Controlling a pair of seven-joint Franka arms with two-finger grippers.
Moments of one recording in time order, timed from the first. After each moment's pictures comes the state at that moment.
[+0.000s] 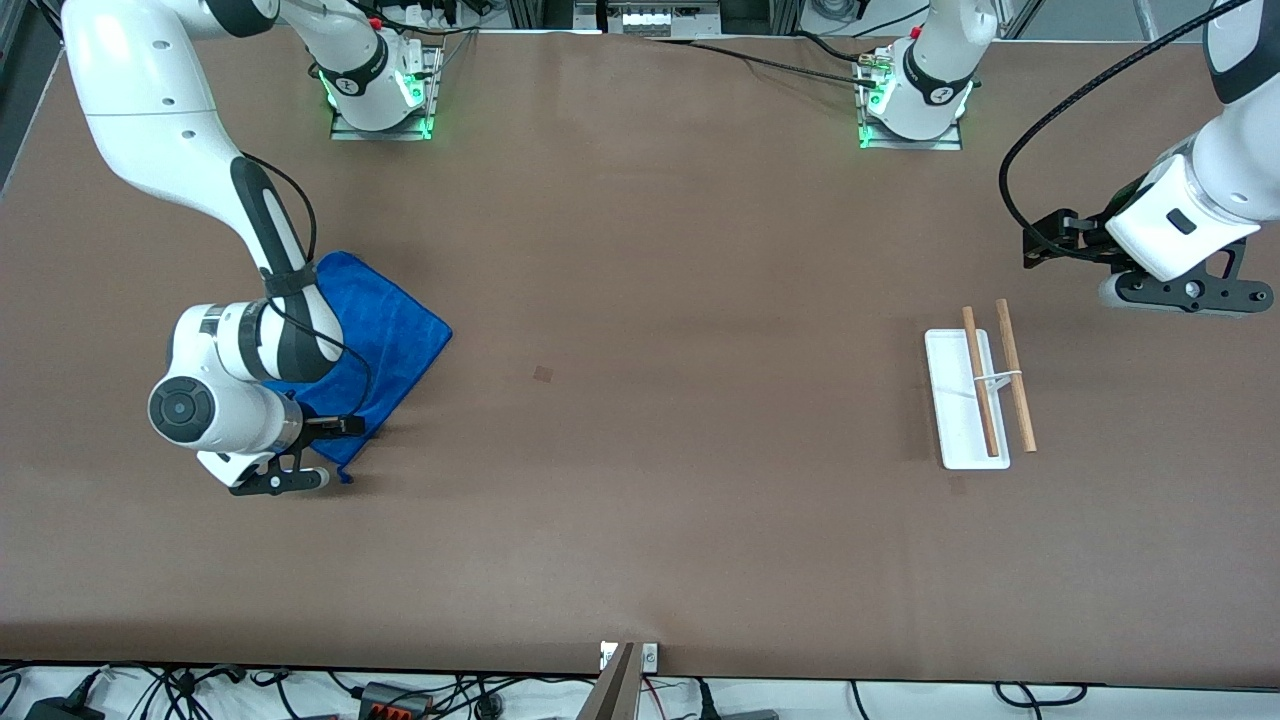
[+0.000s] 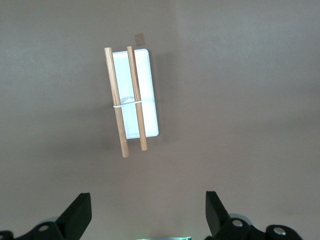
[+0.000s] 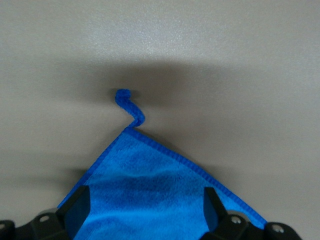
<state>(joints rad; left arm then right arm) -0.03 0.09 -0.07 -1.55 0.01 1.50 -0.02 0.09 0.77 -0.04 -1.54 -0.02 2.18 -0.03</state>
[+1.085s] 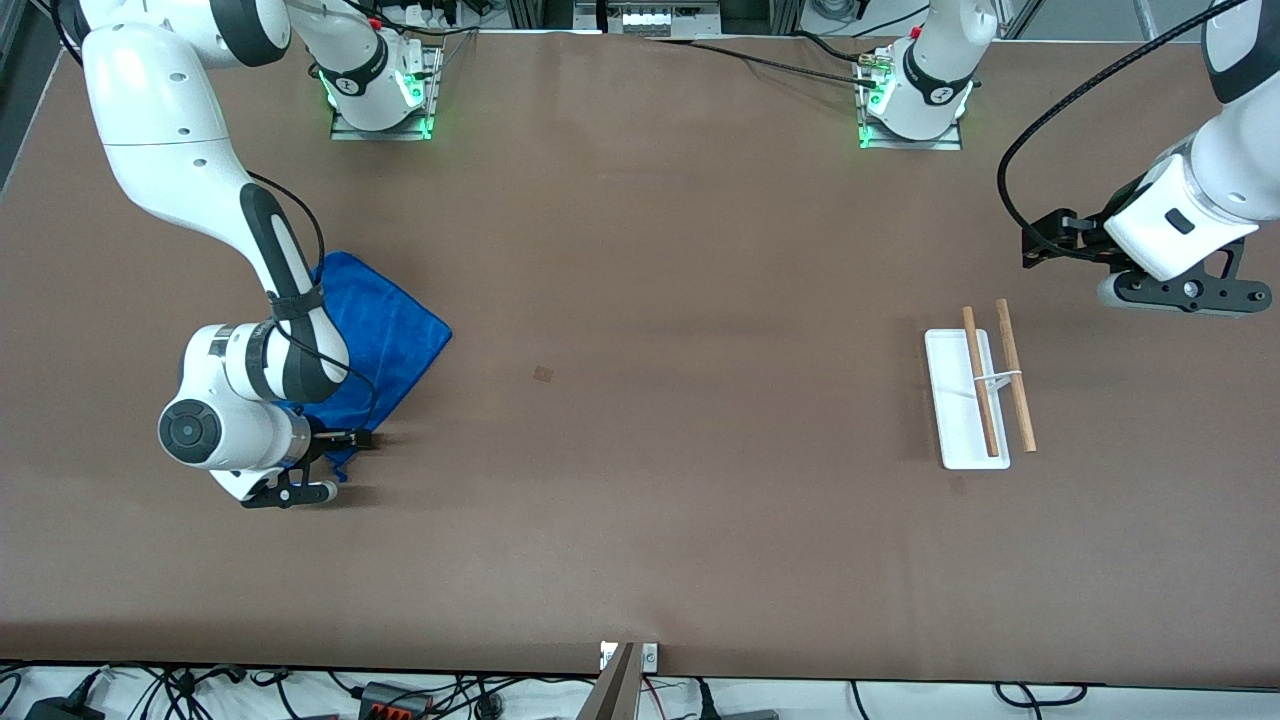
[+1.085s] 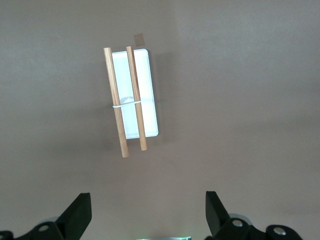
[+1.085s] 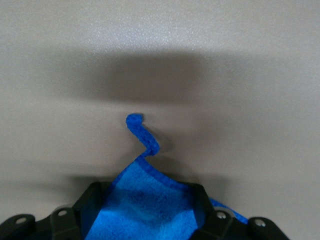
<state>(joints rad) -0.03 0.09 -0.07 -1.55 0.01 1.50 -0.02 0.09 0.84 -0.04 -1.45 0.02 2.15 -0.05</state>
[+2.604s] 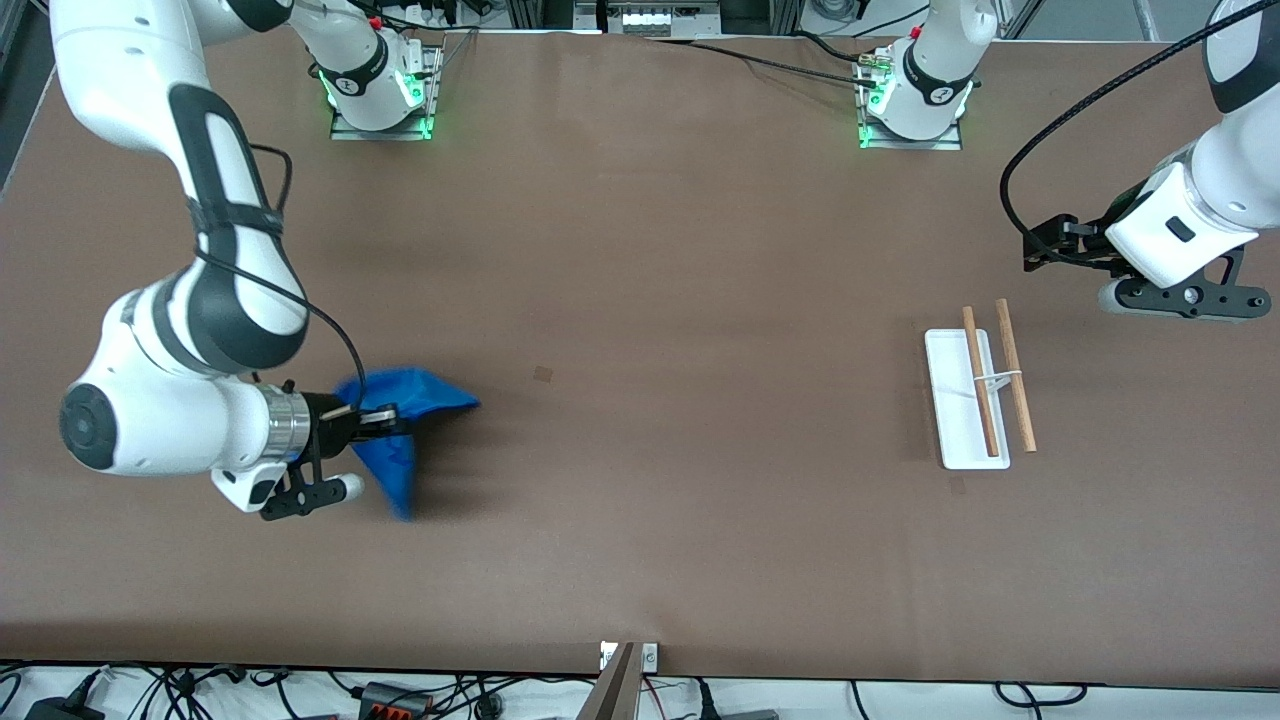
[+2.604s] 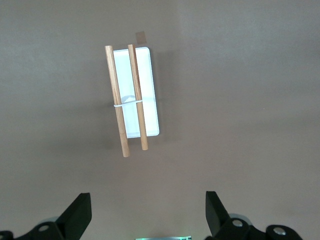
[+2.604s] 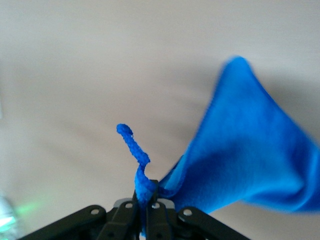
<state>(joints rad) -0.02 0.10 -0.07 -1.55 0.01 1.50 -0.02 0.09 0.76 0.15 -1.06 0.46 1.70 -0.08</state>
